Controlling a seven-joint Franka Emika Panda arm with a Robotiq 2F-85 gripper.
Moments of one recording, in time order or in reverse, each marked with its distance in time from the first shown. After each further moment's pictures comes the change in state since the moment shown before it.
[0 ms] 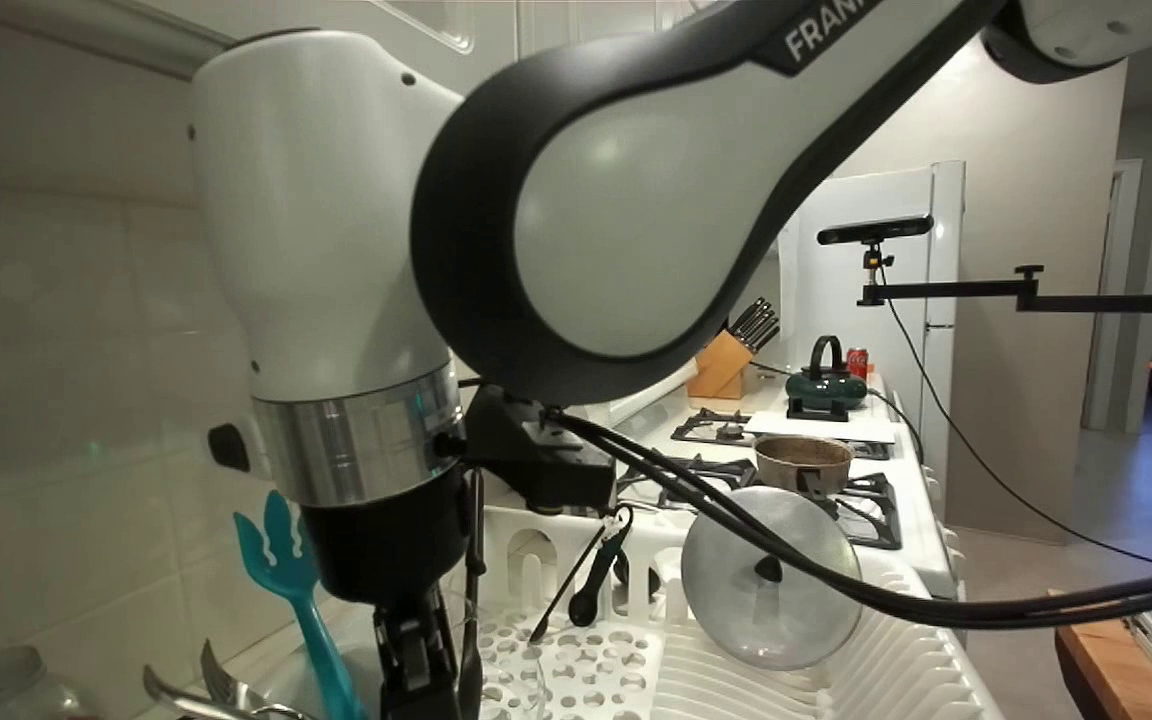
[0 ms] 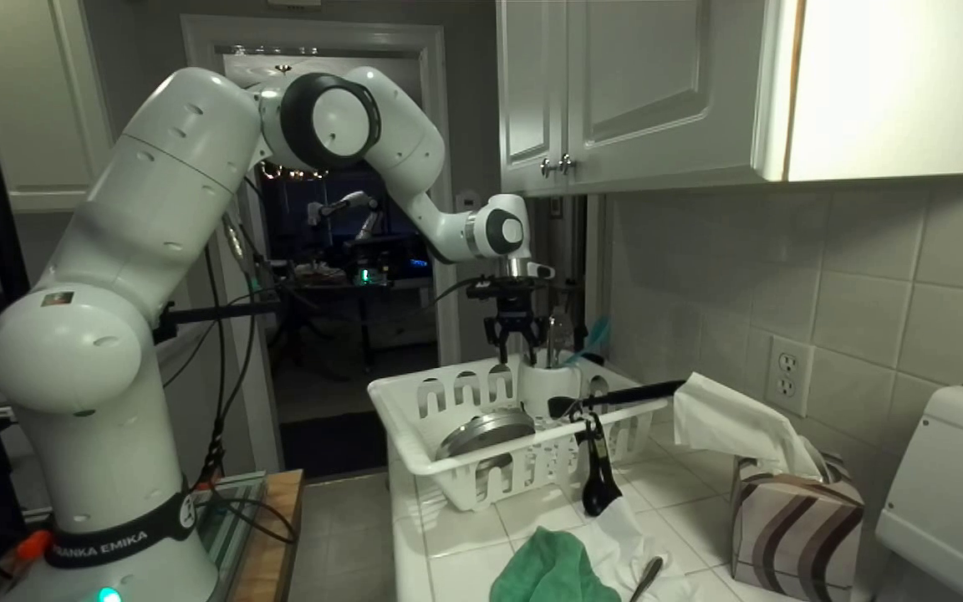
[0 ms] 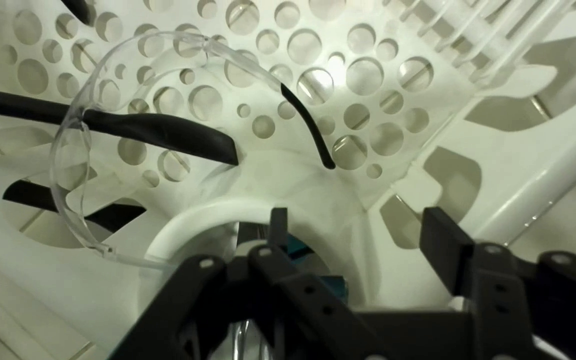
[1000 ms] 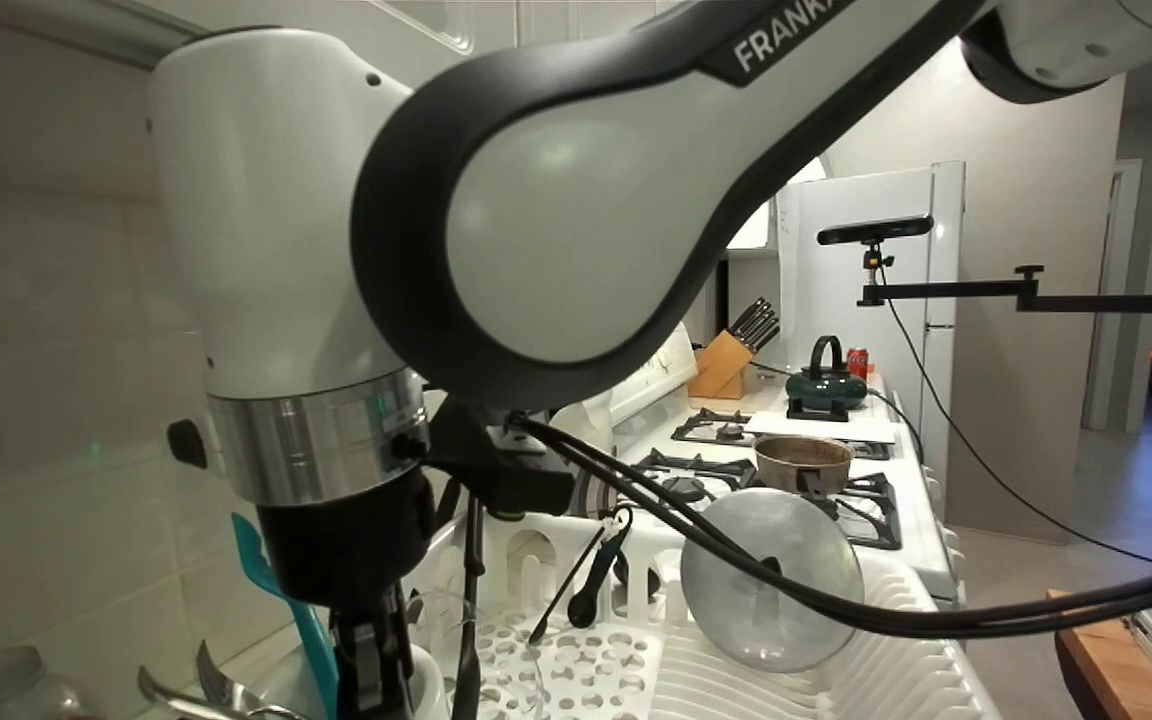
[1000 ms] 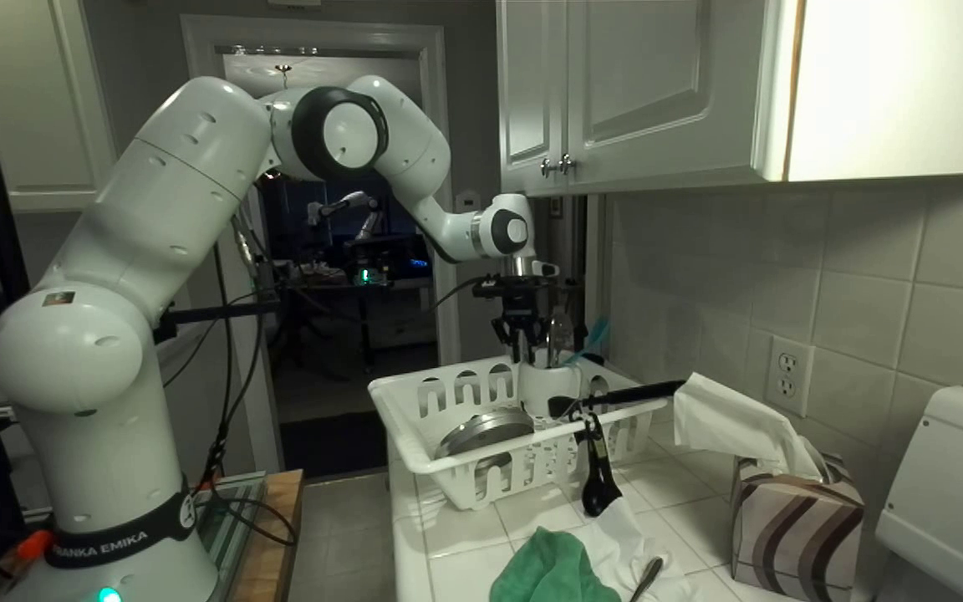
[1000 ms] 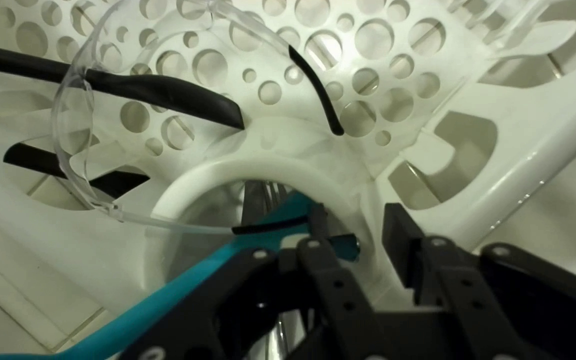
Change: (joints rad) arm 0.008 0.048 -0.001 0.079 0.000 -0.002 -0.001
